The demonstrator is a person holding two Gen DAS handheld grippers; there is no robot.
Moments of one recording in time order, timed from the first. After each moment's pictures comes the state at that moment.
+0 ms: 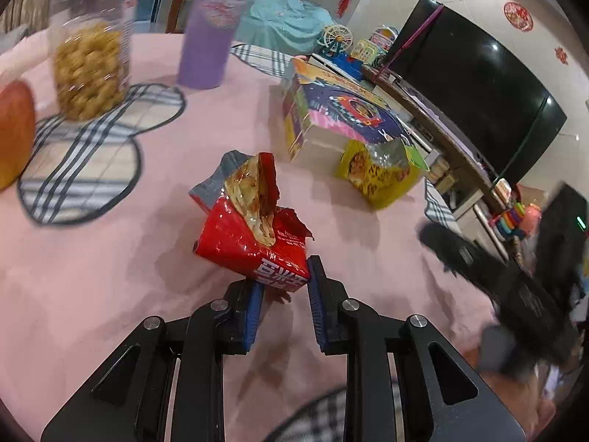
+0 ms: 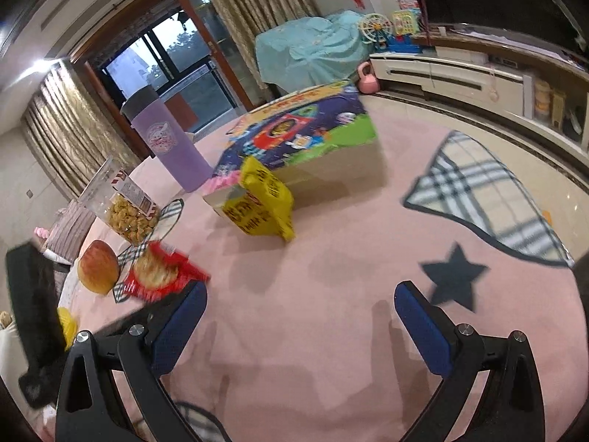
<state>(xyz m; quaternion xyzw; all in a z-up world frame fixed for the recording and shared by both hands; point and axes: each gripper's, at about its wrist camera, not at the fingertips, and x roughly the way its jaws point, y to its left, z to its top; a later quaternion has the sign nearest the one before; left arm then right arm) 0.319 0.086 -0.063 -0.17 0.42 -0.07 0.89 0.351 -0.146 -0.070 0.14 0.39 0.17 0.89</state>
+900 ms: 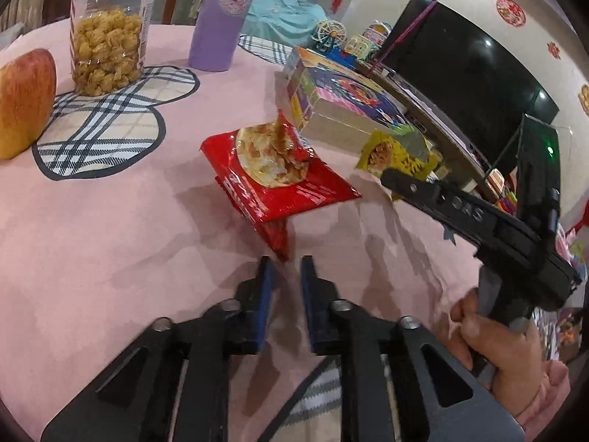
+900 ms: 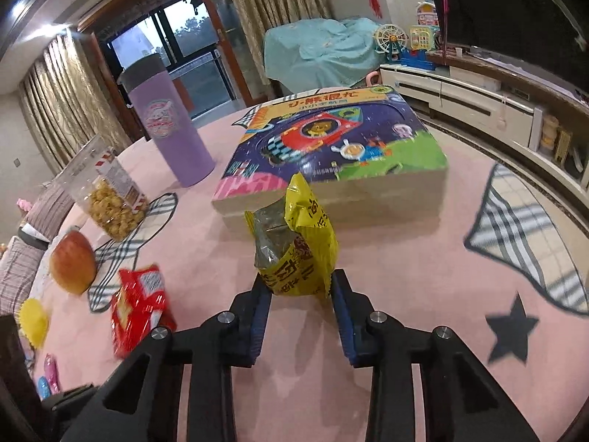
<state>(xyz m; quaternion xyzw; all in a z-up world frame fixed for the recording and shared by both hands) 0.289 0.090 -0.073 -0.16 0.42 -0.08 0.89 0.362 -0.107 -0.074 0.09 0.39 0.15 0.90</state>
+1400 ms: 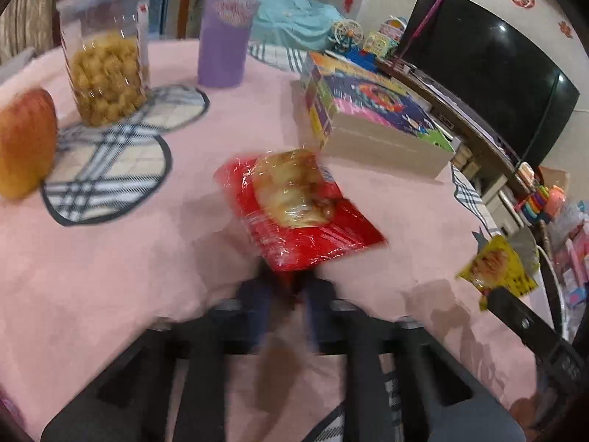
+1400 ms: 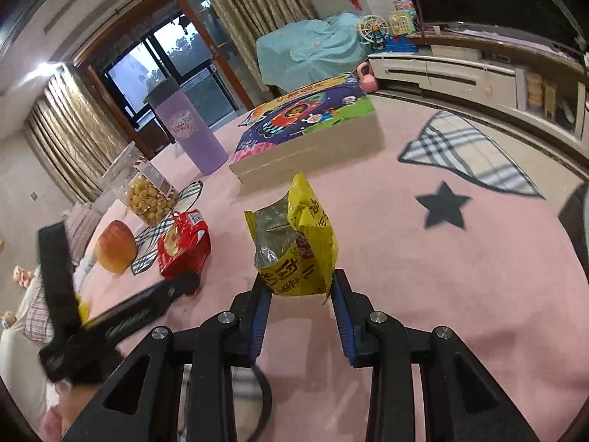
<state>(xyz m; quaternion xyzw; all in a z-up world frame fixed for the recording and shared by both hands) 0.320 0.084 -0.074 -0.12 0.42 -0.03 0.90 0.278 -0.157 -0.066 0.16 0.39 0.16 0.89</state>
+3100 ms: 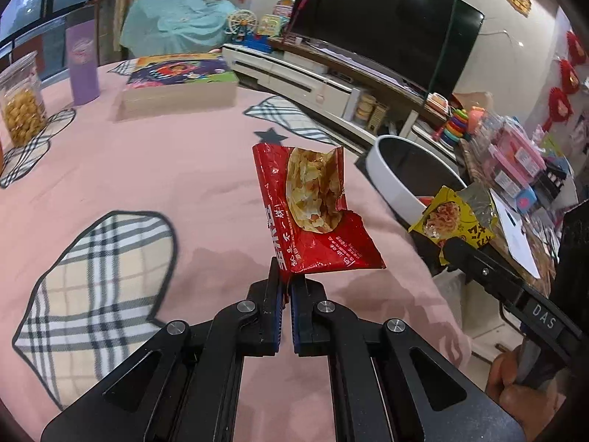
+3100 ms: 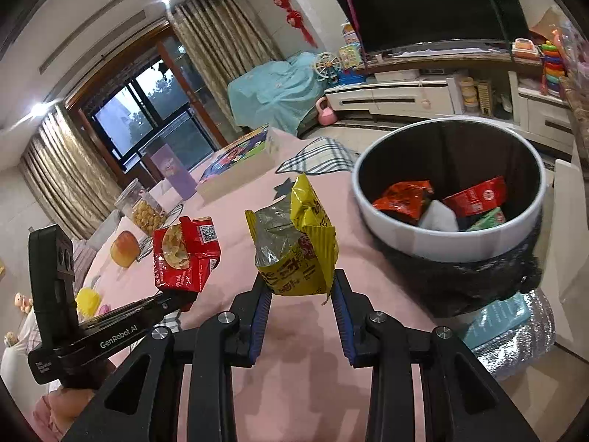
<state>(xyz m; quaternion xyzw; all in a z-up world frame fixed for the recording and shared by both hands) 0.184 -0.100 -0.034 -0.04 0.41 -0.18 0.89 0.136 -0.300 -0.050 0.20 0.33 0.10 0.92</state>
